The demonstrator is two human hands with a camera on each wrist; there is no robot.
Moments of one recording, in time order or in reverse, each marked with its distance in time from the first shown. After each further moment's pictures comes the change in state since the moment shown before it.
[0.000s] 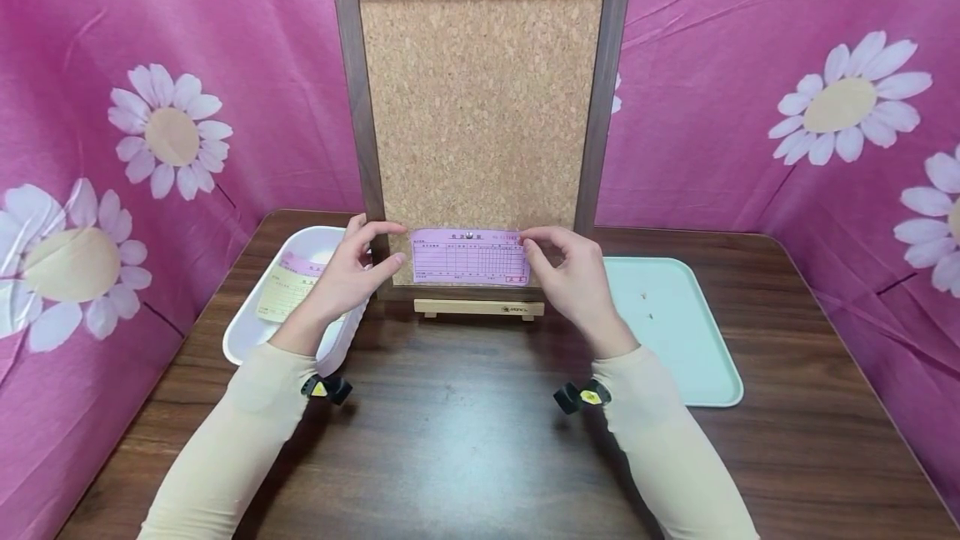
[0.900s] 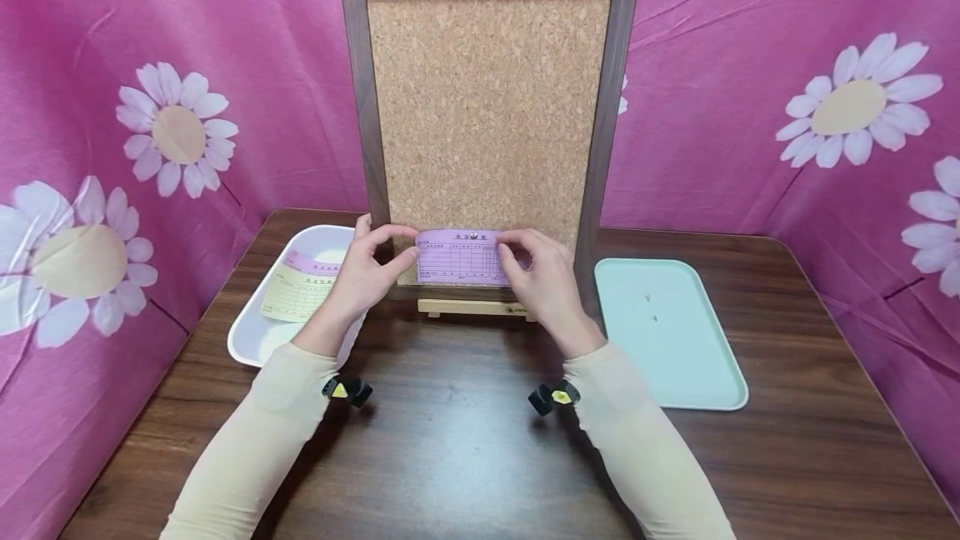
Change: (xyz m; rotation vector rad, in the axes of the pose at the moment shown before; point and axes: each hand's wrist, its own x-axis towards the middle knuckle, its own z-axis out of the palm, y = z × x) left_hand 0.003 0.003 0.022 -0.022 0.145 -0.043; right_hand 0.003 -0.007 0.040 -0.071 0.049 -0.155
